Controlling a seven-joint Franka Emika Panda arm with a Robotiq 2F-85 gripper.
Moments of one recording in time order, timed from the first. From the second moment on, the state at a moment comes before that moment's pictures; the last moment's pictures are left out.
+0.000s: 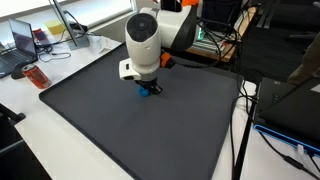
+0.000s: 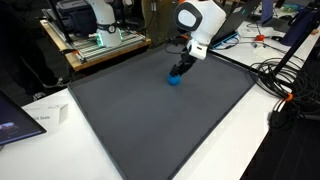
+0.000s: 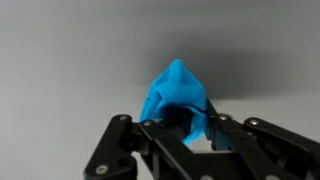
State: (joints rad) arm 0.23 0.68 -0.03 -1.77 -0.25 2.18 0.41
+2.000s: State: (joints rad) arm 0.04 0.13 0.01 -2.13 0.17 2.21 0.22
